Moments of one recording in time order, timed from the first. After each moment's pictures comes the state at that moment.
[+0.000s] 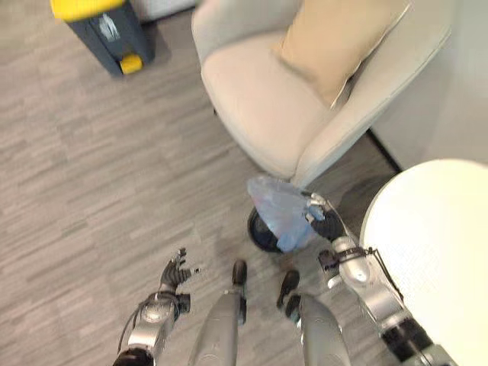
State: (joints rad) left arm 0.08 0.35 -0.19 0.63 -0.29 -0.09 0.14; right arm -0.08 -0.35 0.37 0.07 0.06 -0.10 -0.16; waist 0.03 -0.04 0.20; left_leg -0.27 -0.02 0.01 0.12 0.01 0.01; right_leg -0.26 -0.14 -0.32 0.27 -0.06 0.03
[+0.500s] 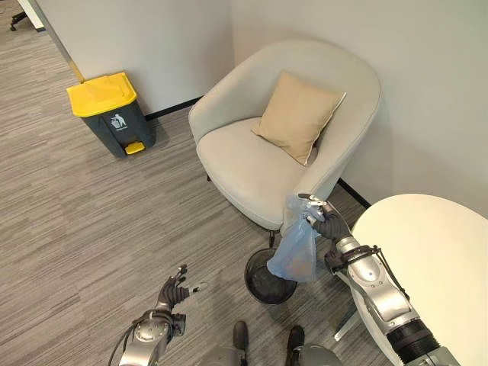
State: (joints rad) left arm 0.05 0.35 -0.18 0.53 -0.22 -0.08 0.08; right arm -0.16 -0.40 0.30 0.11 0.09 -0.10 -0.04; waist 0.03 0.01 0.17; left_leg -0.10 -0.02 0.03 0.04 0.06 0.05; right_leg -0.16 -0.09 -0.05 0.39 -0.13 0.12
